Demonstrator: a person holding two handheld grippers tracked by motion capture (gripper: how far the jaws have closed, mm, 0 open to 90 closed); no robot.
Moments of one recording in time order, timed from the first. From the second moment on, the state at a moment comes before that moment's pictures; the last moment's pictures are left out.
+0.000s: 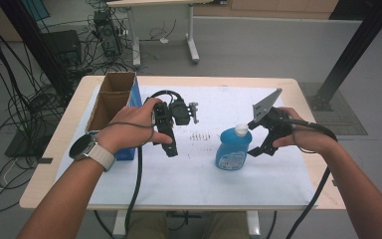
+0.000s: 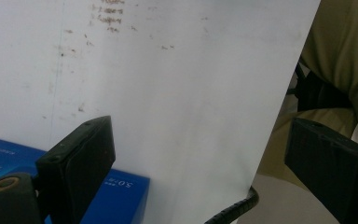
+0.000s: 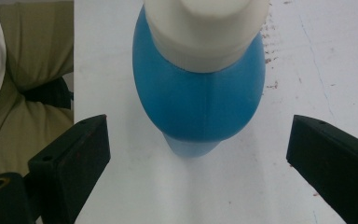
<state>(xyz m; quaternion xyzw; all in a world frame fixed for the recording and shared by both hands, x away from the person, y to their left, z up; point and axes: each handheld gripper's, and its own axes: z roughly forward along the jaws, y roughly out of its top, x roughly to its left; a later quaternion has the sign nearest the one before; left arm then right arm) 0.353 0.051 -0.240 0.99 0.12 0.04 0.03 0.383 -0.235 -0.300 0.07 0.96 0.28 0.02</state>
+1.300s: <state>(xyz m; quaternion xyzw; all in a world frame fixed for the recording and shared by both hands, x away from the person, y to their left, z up) 0.353 0.052 -0.240 0.99 0.12 0.04 0.03 0.383 -0.237 -0.301 0.07 0.96 0.28 0.02</state>
